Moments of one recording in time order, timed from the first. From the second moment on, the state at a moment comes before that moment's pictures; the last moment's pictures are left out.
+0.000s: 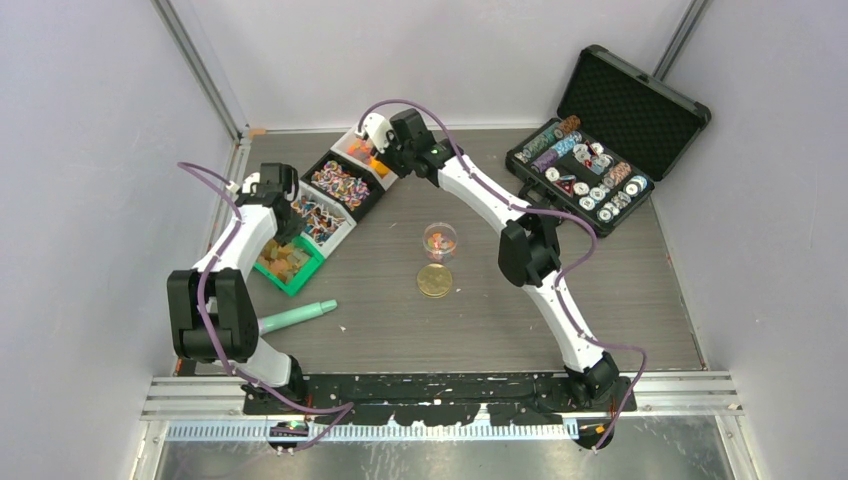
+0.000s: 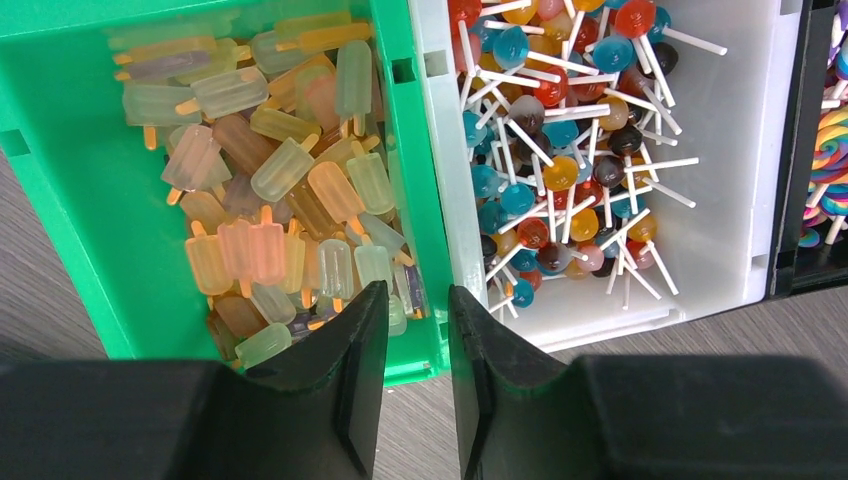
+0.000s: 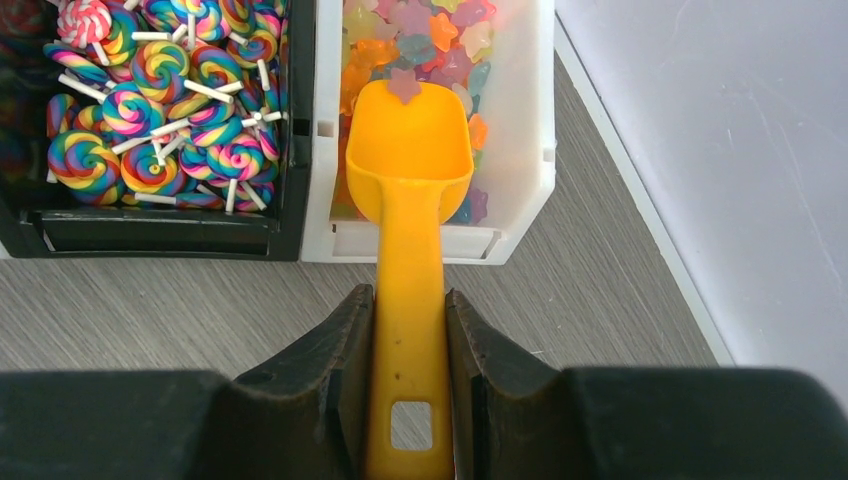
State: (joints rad) left arm 0.00 1.53 1.11 -0.65 -0.30 -0.76; right arm 0.67 2.48 2.41 -0.50 -0.03 -0.48
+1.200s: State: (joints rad) left arm 0.00 1.54 1.11 -0.63 -0.27 -0.71; right arm 0.68 2.47 2.01 0.03 0.04 -0.33
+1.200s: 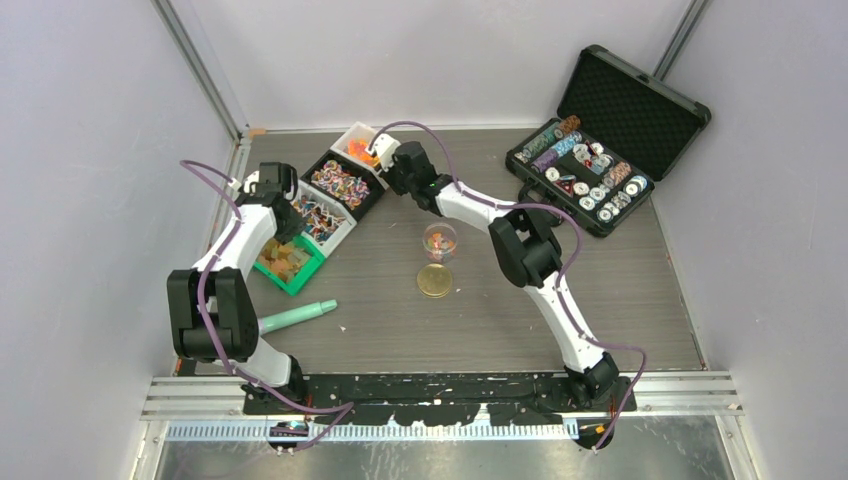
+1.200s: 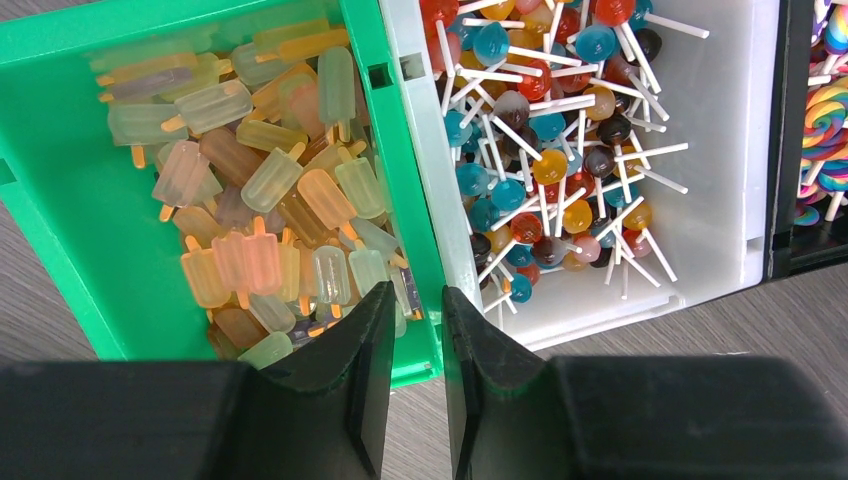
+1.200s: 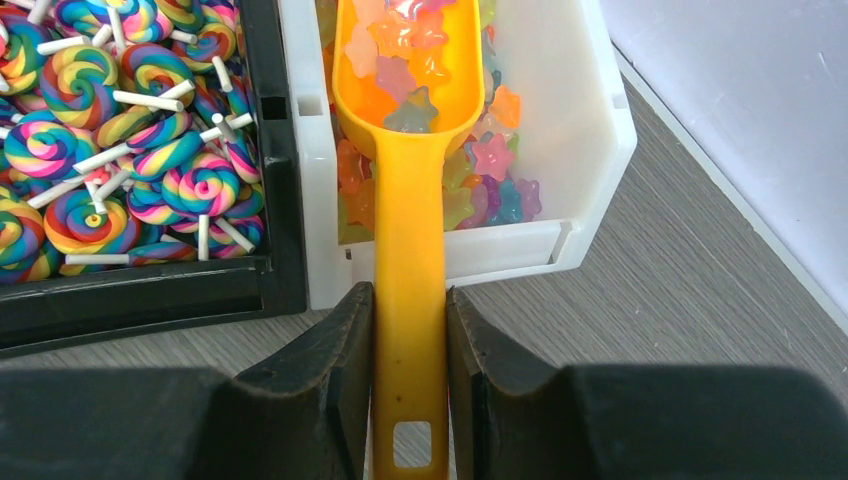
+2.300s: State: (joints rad) left arm 0.00 1.49 1.12 -0.67 -0.15 -0.68; right arm 0.66 2.24 1.64 0.42 -0.03 -0.27
